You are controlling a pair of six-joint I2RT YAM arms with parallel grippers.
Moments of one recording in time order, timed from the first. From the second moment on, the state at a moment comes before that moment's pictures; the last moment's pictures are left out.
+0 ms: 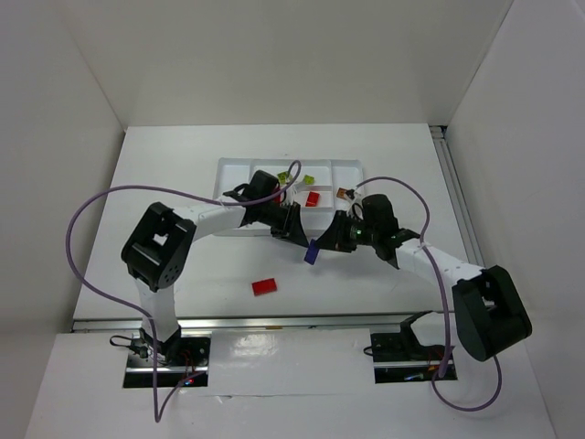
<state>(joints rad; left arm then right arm) -0.56 1.88 1.20 -0.20 0.79 -0.42 0.39 1.28 0.60 0.05 -0.56 0.65</state>
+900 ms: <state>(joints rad) -0.54 1.42 1.16 -0.71 0.09 -0.40 0.40 1.36 0.85 -0.04 -0.47 0.58</state>
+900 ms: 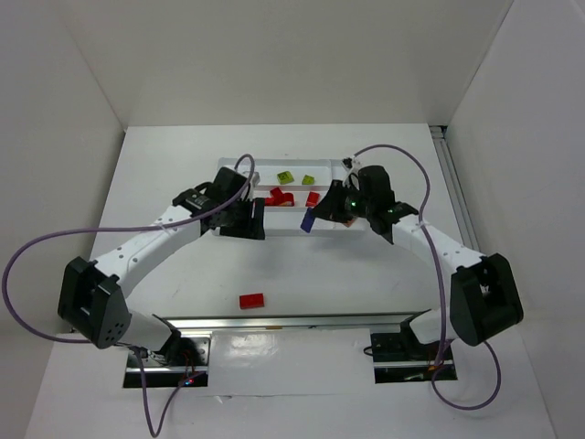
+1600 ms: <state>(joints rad) -0.63 1.28 0.96 -0.87 -0.05 -0.58 0.54 1.48 0.70 0.30 0.07 0.91</state>
